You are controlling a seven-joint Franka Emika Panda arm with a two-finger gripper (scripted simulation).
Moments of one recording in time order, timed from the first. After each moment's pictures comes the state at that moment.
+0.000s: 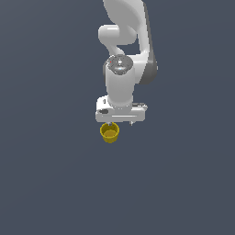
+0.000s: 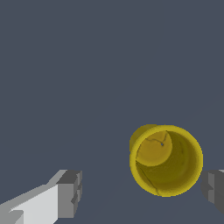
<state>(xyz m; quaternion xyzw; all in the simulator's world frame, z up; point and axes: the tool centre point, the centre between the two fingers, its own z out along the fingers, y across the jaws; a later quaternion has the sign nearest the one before) -0.013 0.013 0.165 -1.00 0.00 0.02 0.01</state>
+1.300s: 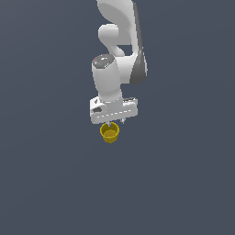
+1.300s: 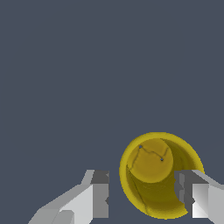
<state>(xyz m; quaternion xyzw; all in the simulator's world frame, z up) -0.023 -0.006 0.154 -0.99 -0.08 -0.06 0.06</state>
